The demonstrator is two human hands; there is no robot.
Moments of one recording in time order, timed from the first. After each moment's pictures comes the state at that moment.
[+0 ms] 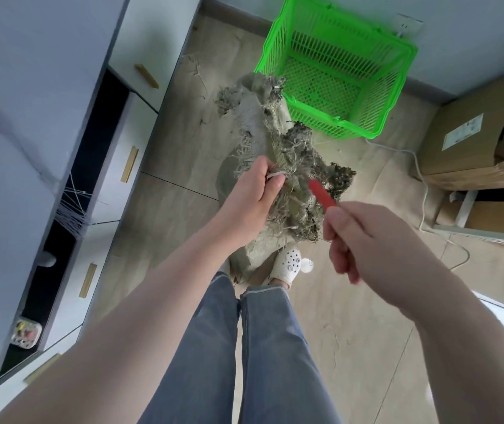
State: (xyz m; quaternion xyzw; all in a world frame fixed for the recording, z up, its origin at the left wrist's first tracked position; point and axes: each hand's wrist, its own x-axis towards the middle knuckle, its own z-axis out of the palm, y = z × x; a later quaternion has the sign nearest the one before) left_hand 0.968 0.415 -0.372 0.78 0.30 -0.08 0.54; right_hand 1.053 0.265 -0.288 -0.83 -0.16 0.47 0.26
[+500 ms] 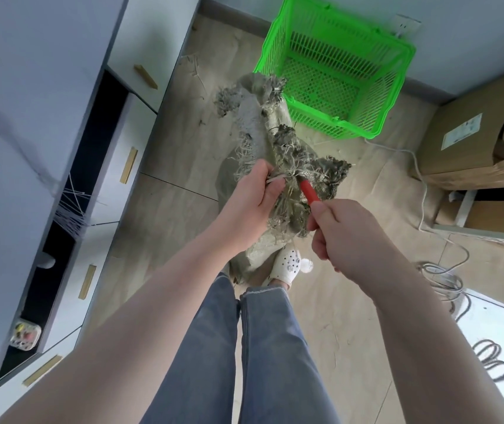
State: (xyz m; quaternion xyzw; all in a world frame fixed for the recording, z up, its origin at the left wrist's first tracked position) left_hand 0.964 0.410 -0.378 0.78 0.30 -0.07 0.55; right_hand 1.048 0.288 -0.313 -0.85 -0.13 0.47 0.21
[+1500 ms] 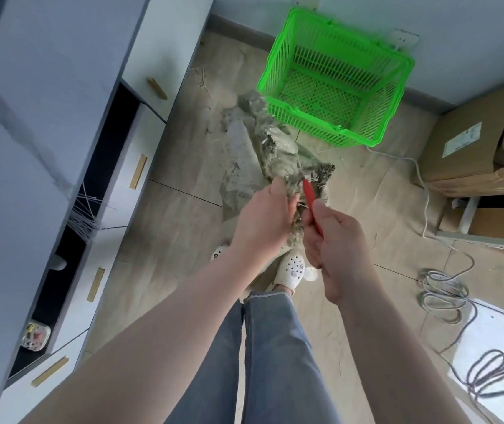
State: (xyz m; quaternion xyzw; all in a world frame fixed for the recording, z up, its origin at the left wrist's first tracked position) left_hand 0.973 0.379 -0.390 0.88 0.32 -0.10 0.34; right_hand 1.019 0.283 -0.334 -0.68 0.11 0.45 0.56
